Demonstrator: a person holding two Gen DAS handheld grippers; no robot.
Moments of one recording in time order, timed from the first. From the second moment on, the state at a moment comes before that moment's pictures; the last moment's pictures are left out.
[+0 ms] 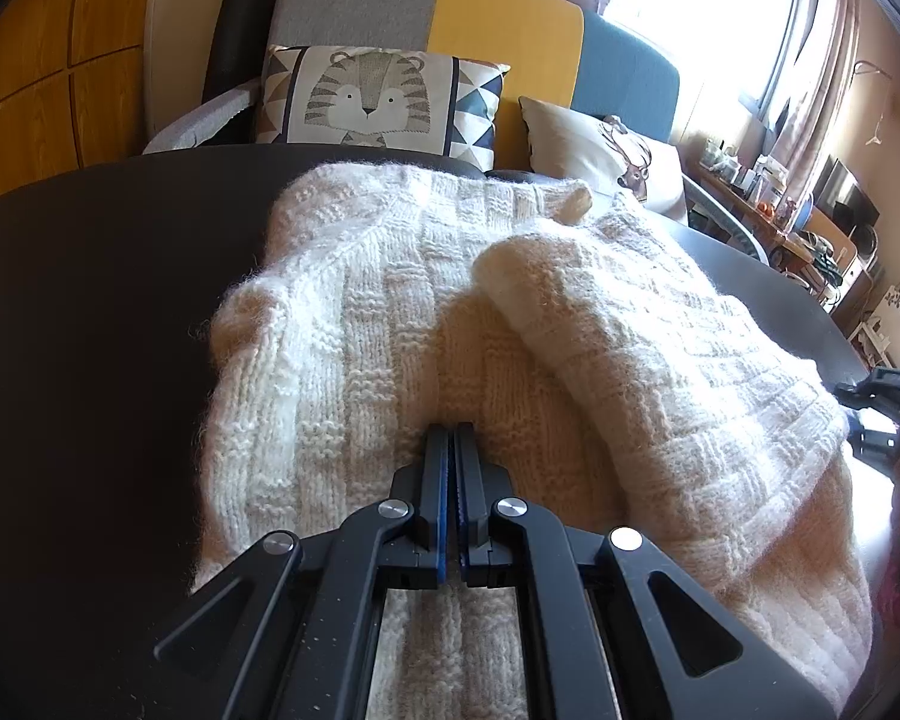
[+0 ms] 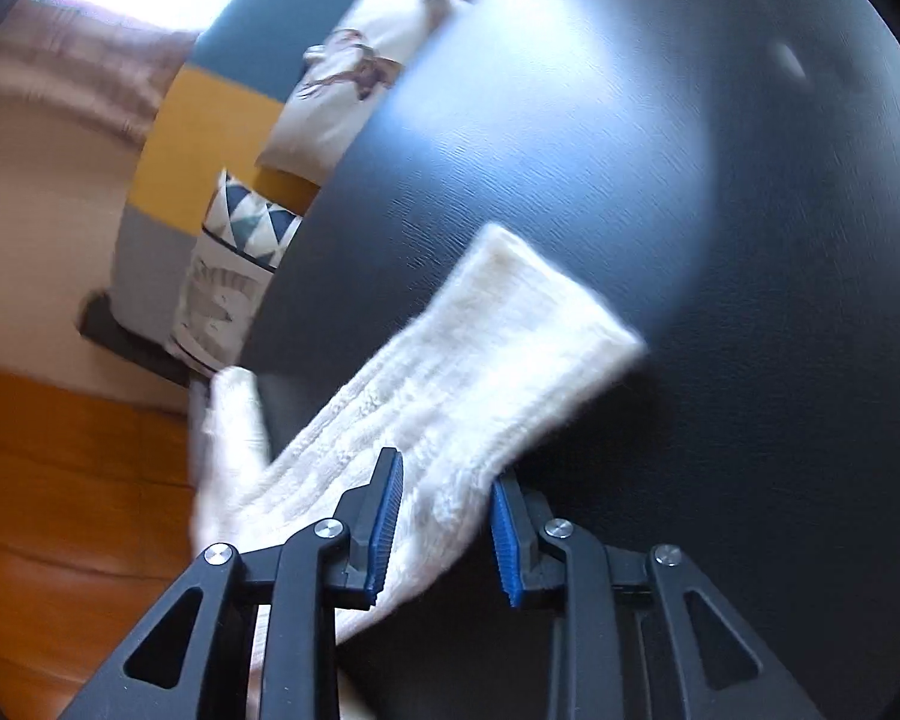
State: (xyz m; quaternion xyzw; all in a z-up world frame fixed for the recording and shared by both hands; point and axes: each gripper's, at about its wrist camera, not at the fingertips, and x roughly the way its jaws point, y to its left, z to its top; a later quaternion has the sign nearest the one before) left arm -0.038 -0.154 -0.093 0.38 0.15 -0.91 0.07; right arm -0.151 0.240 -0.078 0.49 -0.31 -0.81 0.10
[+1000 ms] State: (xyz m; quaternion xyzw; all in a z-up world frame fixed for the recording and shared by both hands) left arm -0.039 -0.153 -0.093 0.38 0.14 -0.91 0.07; right arm -0.241 0.385 -0.061 0.44 0.10 -0.88 -0.13
